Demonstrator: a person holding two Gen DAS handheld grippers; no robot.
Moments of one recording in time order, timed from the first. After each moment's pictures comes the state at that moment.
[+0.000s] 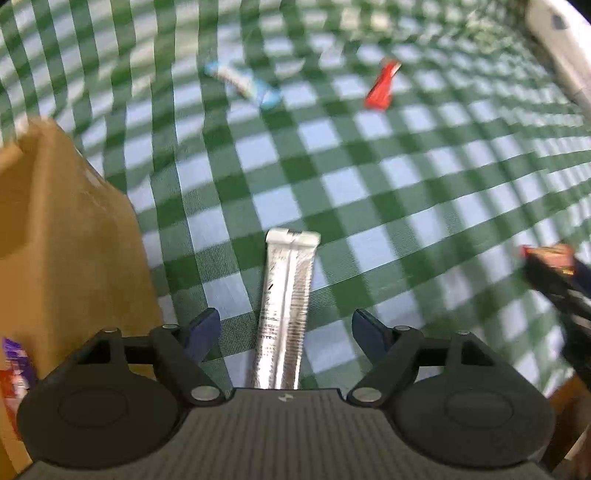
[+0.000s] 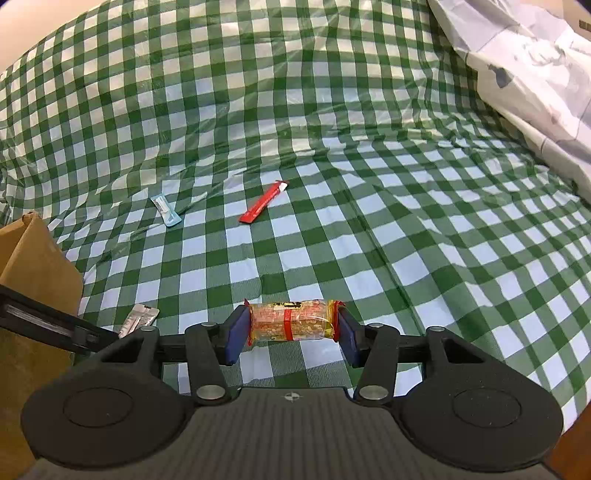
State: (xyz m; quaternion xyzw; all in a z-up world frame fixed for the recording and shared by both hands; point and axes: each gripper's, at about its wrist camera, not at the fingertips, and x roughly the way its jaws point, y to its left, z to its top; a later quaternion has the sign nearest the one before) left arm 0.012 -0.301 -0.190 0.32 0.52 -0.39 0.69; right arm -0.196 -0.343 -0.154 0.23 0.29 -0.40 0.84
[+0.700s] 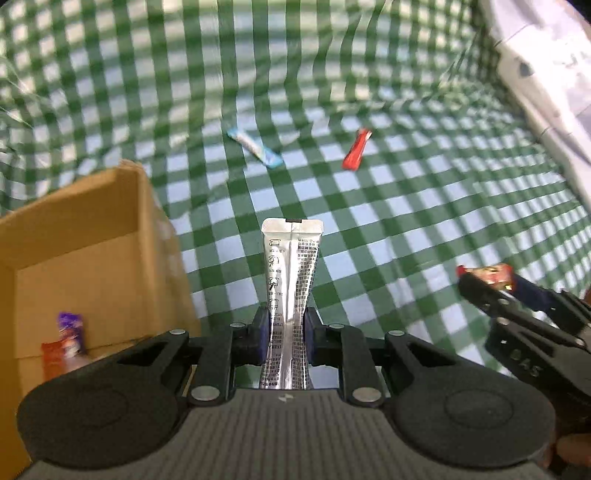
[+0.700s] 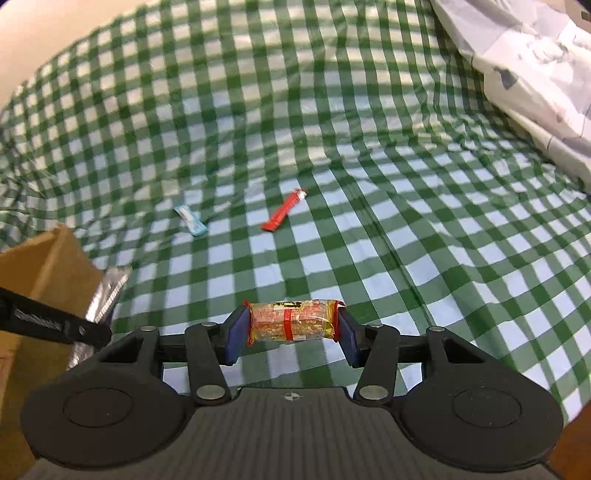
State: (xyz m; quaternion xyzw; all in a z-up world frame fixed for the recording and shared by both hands) left arm -0.028 -0.222 -0.071 0.26 0.45 -0.42 0.74; right arm -0.209 -0.308 -0.112 0.24 0.27 -0.38 0.85
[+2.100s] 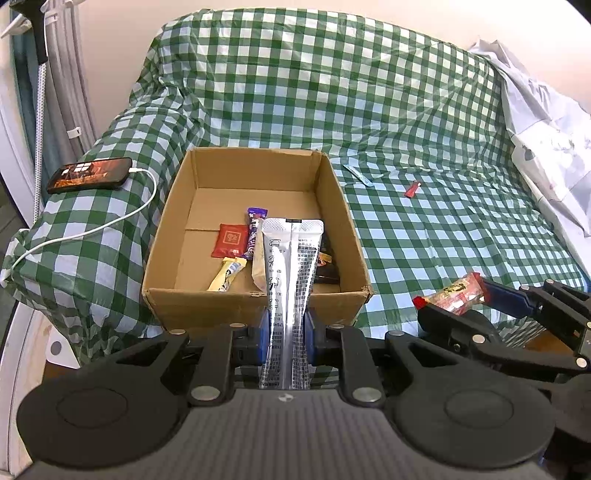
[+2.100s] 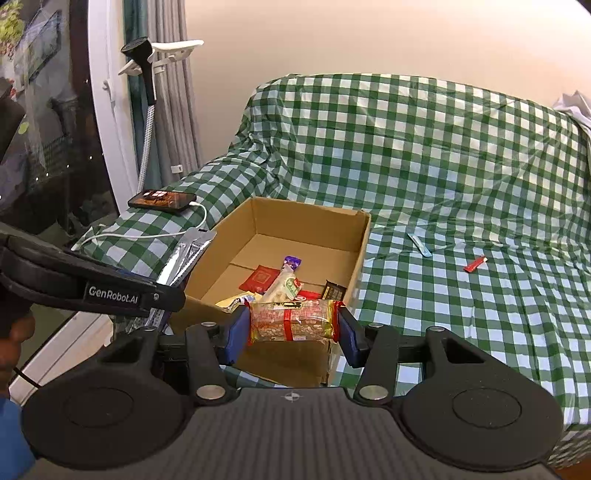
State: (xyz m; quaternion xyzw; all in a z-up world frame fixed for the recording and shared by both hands) left arm -0.120 0.120 0.027 0.15 0.38 -0.36 0.84; right arm -0.250 0.004 0.008 0.08 0.25 -0.16 0.95
